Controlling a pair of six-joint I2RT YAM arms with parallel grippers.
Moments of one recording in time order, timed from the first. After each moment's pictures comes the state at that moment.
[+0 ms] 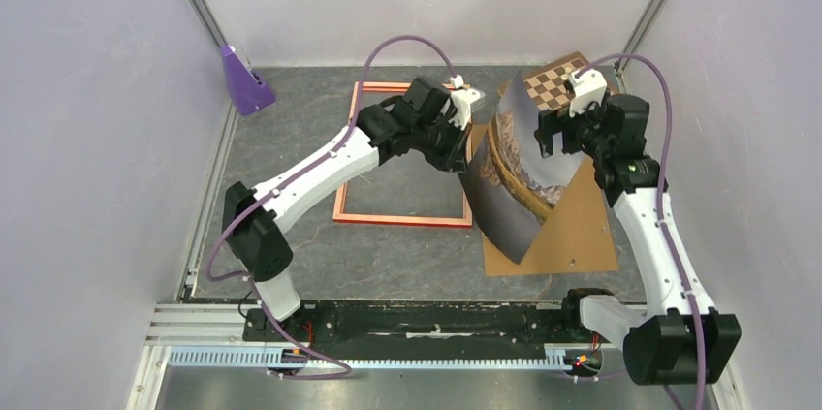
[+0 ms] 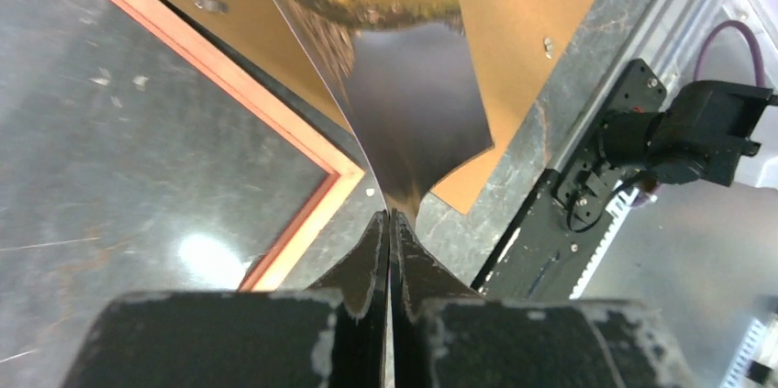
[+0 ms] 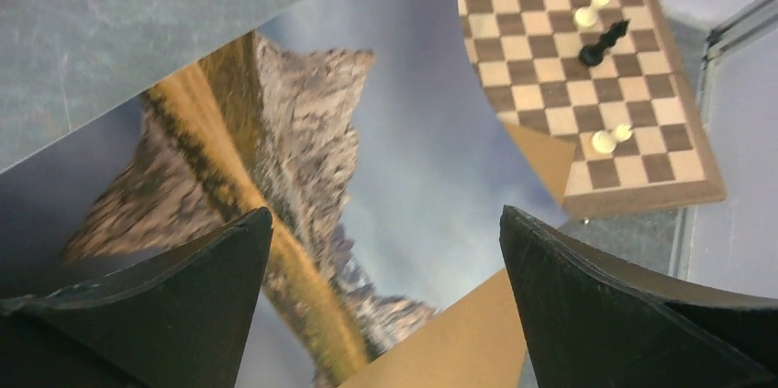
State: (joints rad) left arm -0.82 1.74 1.63 -0.65 0.36 -0.20; right arm -0.02 1.06 0.98 -0.35 -0.29 -0.25
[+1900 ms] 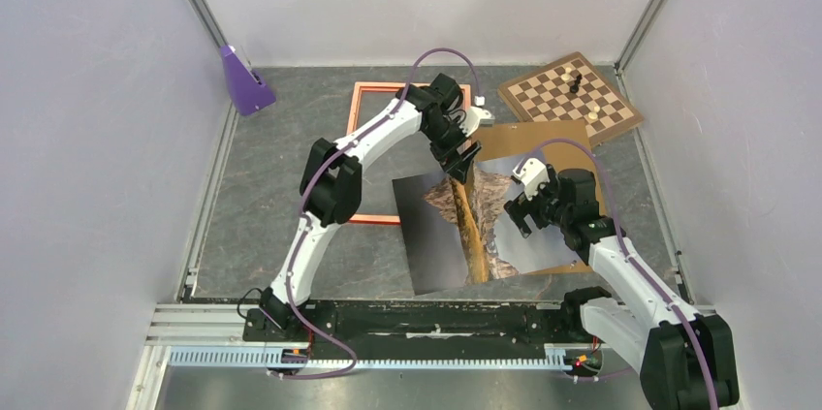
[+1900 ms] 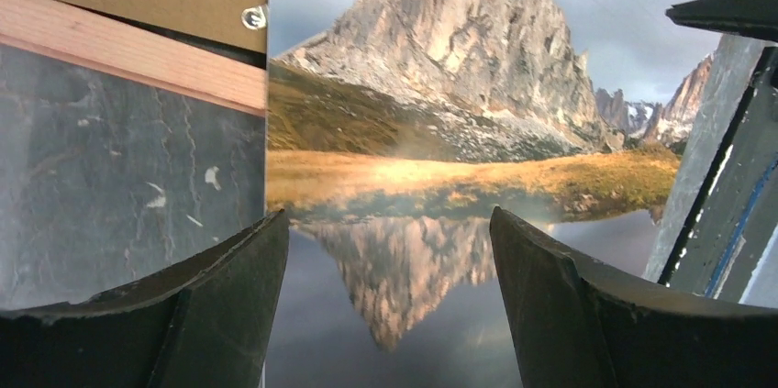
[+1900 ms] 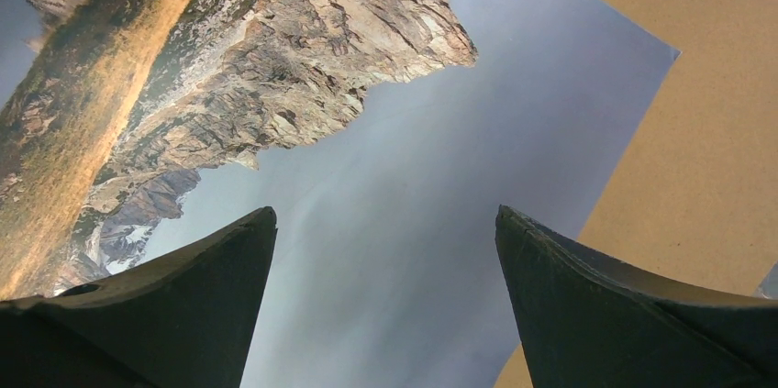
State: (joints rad) left arm -0.66 2.34 2.14 -1.00 0.57 0.41; right arm 0.19 0.94 0.43 -0.17 -0.30 -0.49
